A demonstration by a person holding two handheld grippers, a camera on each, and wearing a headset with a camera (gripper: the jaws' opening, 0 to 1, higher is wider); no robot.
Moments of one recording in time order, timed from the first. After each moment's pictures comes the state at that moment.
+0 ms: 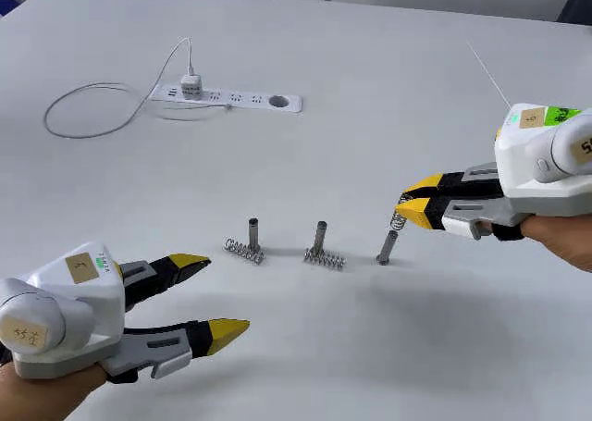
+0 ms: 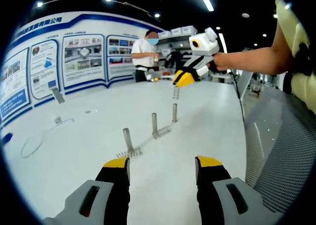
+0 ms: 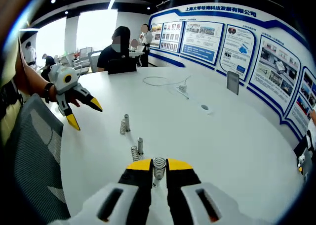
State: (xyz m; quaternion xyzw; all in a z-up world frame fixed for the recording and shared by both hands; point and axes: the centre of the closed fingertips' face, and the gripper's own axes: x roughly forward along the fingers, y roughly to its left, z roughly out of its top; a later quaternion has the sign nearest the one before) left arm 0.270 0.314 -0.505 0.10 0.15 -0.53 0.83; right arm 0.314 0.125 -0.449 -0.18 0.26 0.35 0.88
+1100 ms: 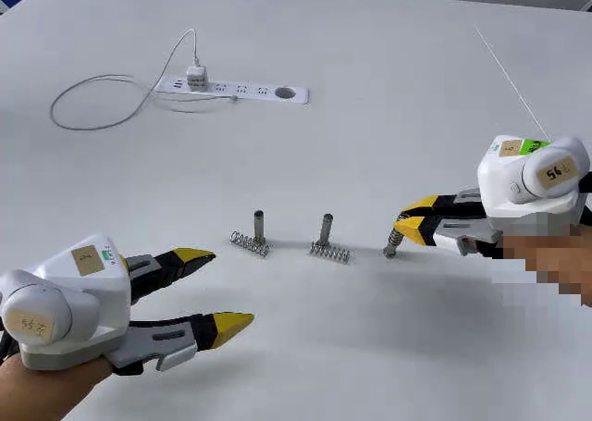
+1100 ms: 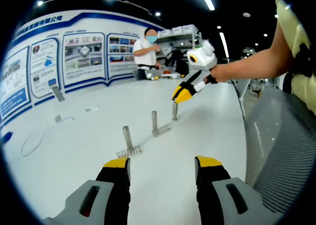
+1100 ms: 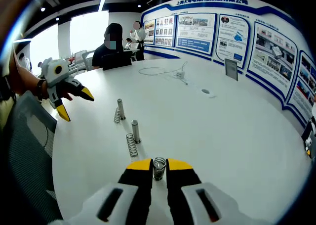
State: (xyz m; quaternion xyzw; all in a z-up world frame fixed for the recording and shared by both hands) left arm 0.269 0.314 -0.508 0.10 0.16 -0.53 0.82; right arm 0.317 0.120 -0.501 -0.15 0.28 0.34 0.88
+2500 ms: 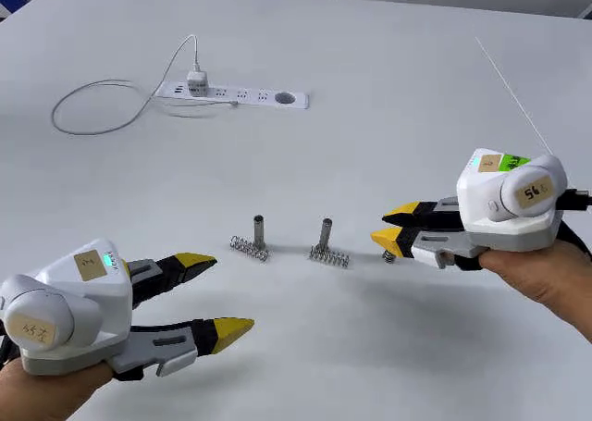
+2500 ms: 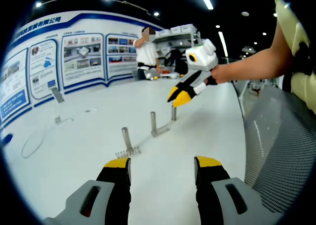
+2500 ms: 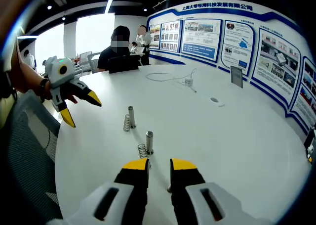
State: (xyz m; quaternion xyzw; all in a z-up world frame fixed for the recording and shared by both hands) left arm 0.267 0.313 -0.506 0.11 0.16 -0.54 0.82; right arm 0.315 0.155 -0.497 -0.16 0.26 0.36 0.88
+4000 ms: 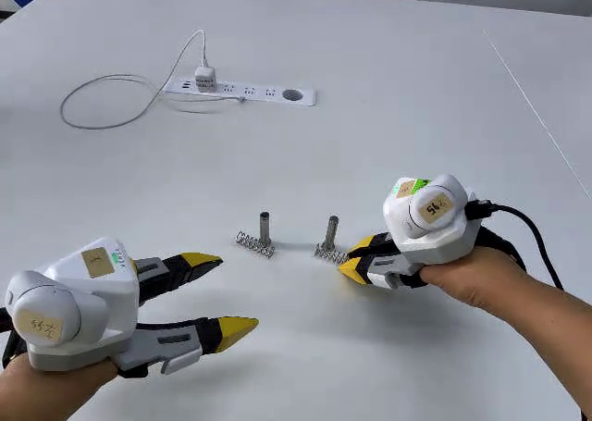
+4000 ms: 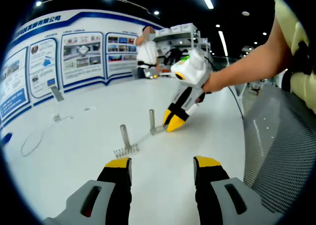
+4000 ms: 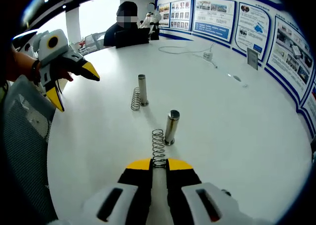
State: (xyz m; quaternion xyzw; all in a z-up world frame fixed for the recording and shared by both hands) left arm 0.265 0.312 -0.510 0.11 0.16 -0.54 0.82; right arm 0.315 0.185 -0.564 -0.19 0.35 0.39 0.83
